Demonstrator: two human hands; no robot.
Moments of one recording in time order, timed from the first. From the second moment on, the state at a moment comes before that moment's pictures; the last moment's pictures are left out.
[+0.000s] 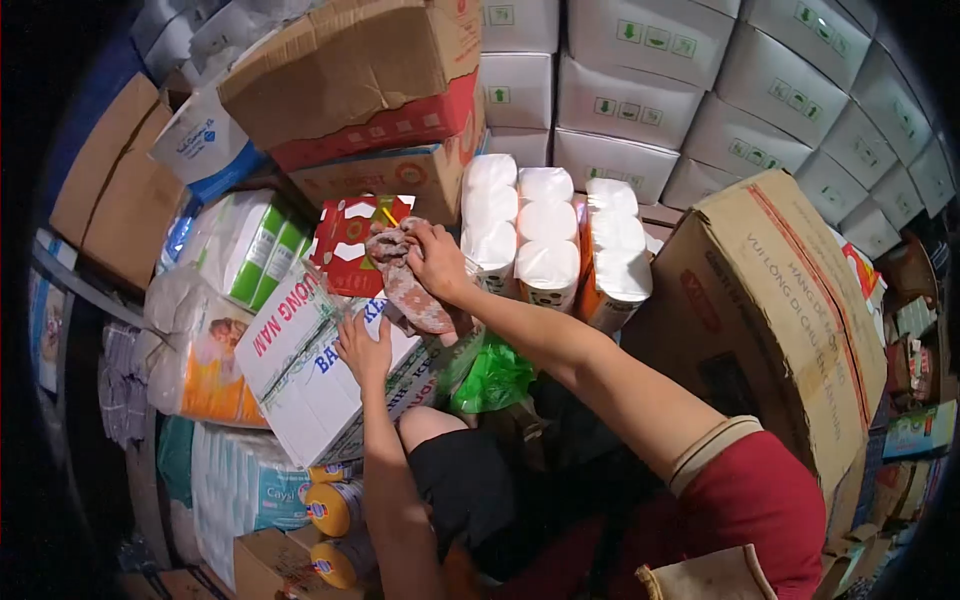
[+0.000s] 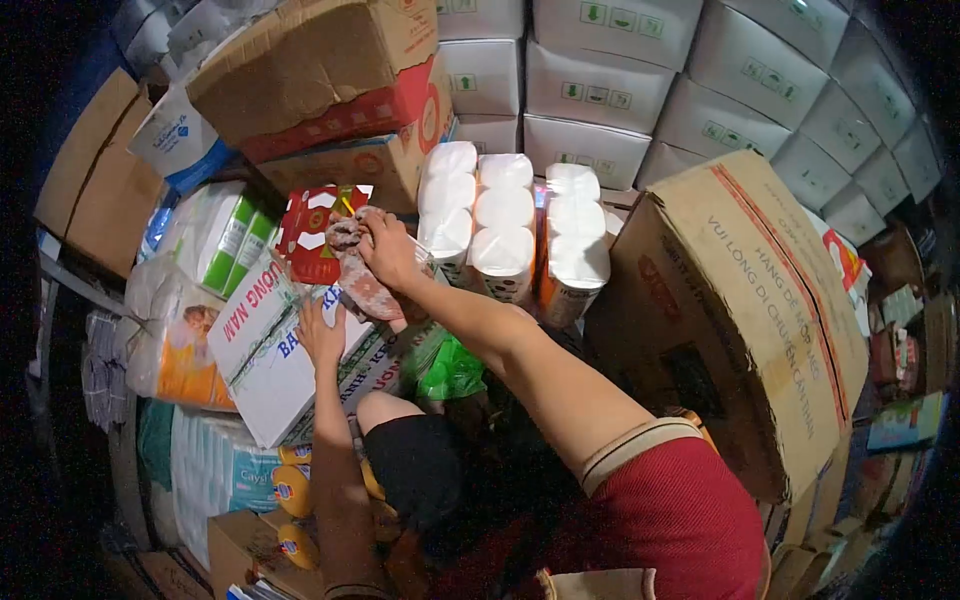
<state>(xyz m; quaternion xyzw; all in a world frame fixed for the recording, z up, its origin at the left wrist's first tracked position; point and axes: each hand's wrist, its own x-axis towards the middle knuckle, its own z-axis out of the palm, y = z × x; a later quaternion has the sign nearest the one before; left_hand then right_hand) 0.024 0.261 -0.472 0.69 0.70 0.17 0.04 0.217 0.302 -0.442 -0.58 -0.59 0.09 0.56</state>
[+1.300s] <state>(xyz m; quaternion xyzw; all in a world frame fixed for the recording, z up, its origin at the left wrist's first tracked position) -0.001 0.276 -0.501 0.74 0.62 0.26 0.00 0.505 0.241 -0.480 -0.94 -0.21 0.22 0.13</state>
